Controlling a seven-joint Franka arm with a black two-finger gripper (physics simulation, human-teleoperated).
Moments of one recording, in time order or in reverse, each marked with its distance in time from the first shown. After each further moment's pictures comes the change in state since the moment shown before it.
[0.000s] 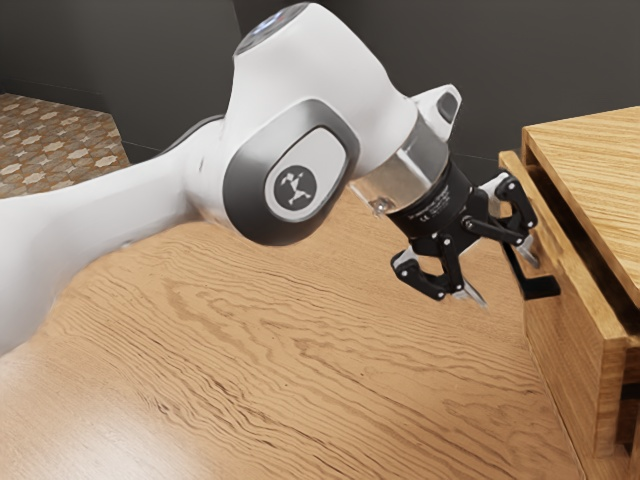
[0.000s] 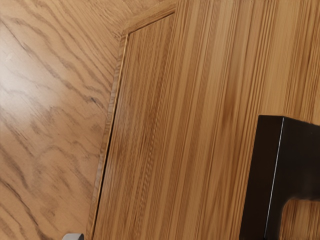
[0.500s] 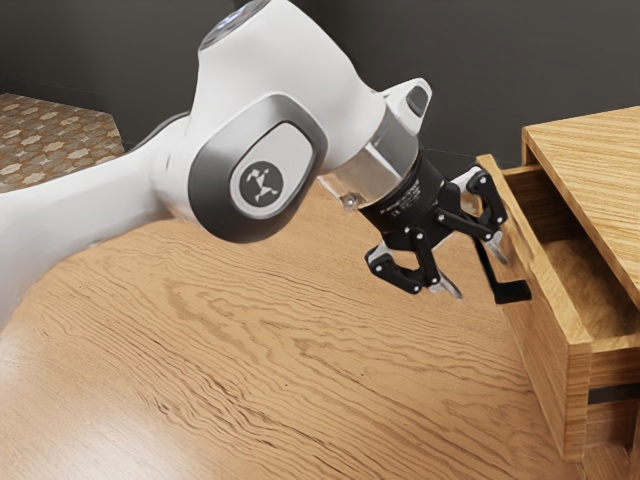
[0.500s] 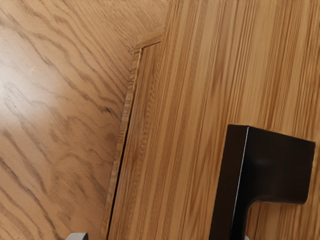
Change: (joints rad) arm 0.013 -0.070 0.010 -0.066 0.008 0.002 0.004
